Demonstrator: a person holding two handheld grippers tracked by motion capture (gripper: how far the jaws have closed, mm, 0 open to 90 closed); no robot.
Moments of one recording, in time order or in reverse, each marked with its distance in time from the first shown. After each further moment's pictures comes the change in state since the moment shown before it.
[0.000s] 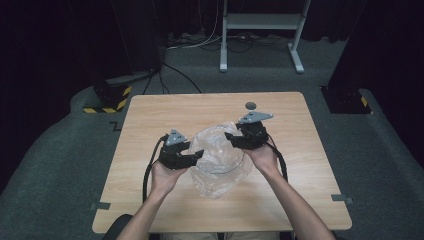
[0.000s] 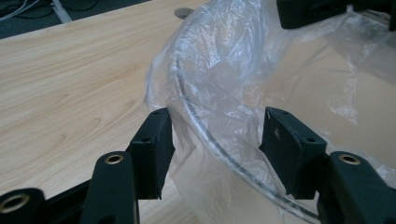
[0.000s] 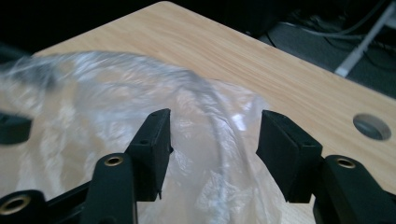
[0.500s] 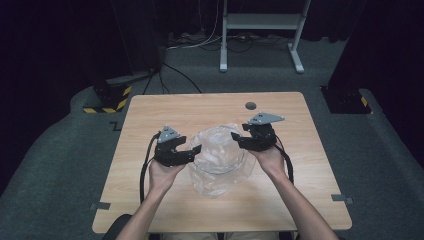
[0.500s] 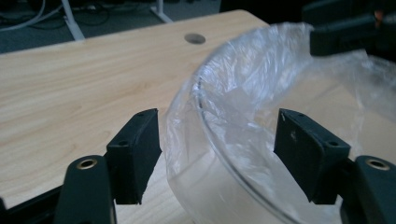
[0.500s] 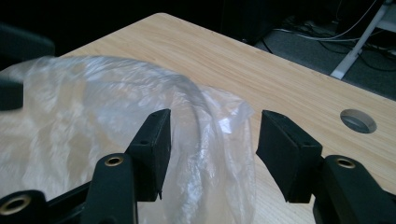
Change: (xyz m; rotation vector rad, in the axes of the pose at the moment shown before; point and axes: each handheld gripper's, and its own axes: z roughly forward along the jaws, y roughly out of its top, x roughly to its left) left arm 0.009 0.008 -0.014 -0.098 0.031 -0.063; right arm -0.005 -0.011 -0.024 -0.048 0.006 0.005
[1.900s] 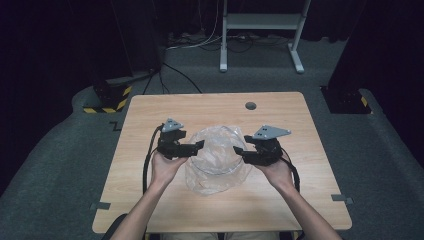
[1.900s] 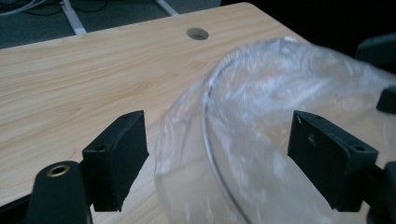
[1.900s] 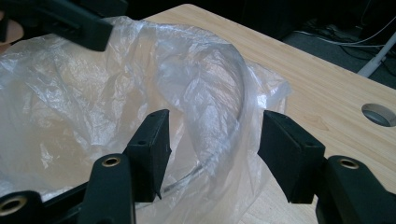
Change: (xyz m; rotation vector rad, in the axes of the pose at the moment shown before) left arm 0.003 0.011 0.008 0.066 -0.002 0.005; right arm 0.015 -0.021 -0.025 0.011 0.072 -0.057
